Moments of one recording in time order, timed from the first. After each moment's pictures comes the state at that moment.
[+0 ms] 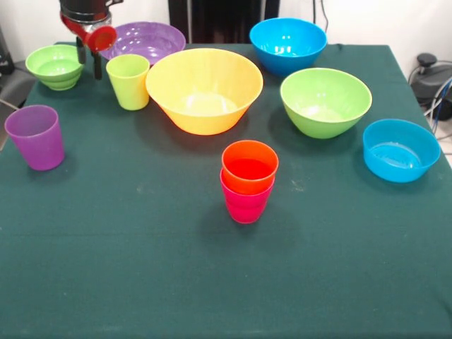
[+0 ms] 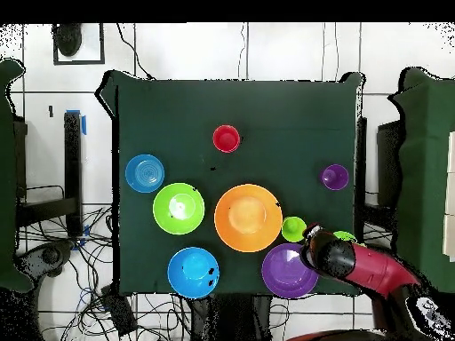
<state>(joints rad) -0.73 -0.54 -0.05 1.81 -0.44 0.24 2.27</state>
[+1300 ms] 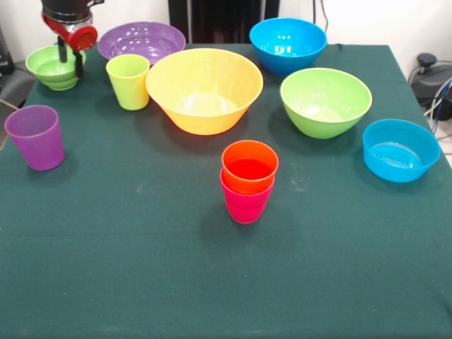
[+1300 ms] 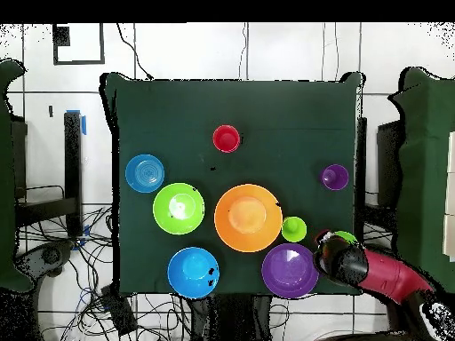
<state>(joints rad) -0.81 -0.51 -0.04 1.77 -0.54 0.24 2.27</state>
